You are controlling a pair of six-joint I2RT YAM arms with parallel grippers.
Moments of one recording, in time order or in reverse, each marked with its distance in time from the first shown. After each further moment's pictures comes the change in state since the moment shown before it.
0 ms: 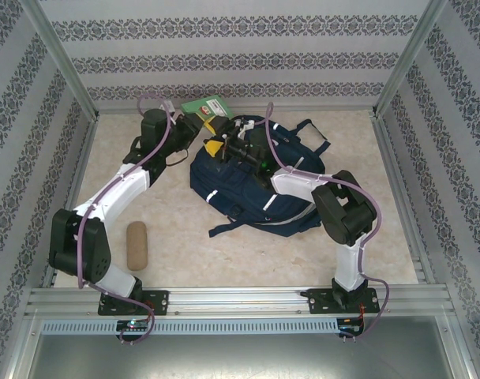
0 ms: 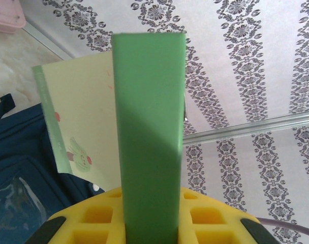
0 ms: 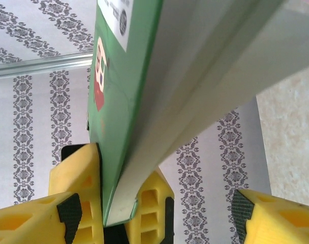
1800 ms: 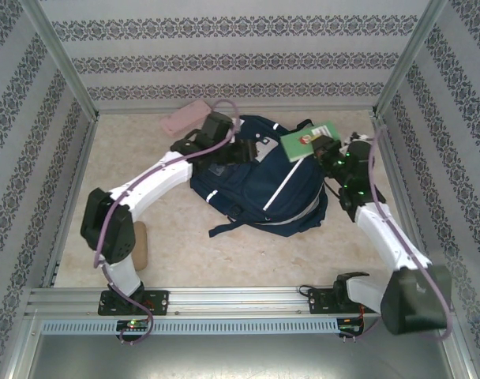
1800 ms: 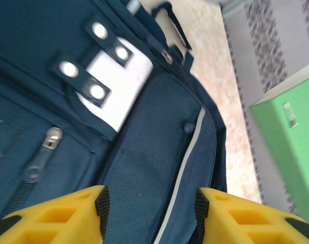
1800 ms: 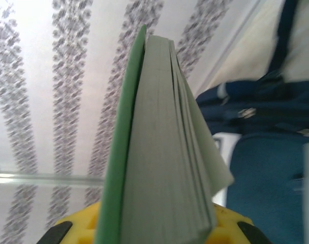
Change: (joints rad) left arm -0.331 0.267 0.384 -0.544 -0.029 0.410; right arm -0.537 -0.833 -0.488 -0.672 0.113 -0.526
